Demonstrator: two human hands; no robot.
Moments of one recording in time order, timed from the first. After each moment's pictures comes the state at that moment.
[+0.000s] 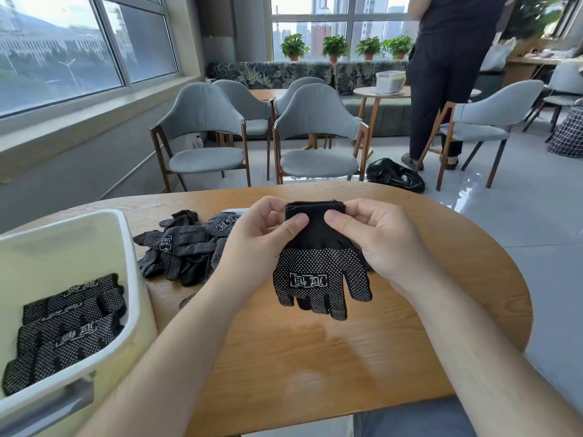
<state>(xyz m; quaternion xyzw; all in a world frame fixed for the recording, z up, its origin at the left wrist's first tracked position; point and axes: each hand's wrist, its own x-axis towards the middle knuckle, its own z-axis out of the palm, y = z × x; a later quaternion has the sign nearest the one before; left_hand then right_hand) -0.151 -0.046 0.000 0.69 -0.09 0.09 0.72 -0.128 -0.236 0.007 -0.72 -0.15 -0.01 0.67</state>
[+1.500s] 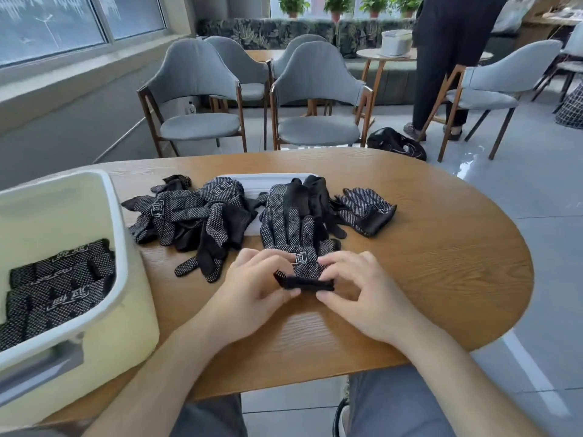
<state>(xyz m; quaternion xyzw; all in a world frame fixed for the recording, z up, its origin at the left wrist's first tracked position) -0.178 -0.009 -0.118 0.91 -0.21 0.12 0.34 -0.162 -0.250 -0.113 -0.89 -0.25 -0.05 0.37</state>
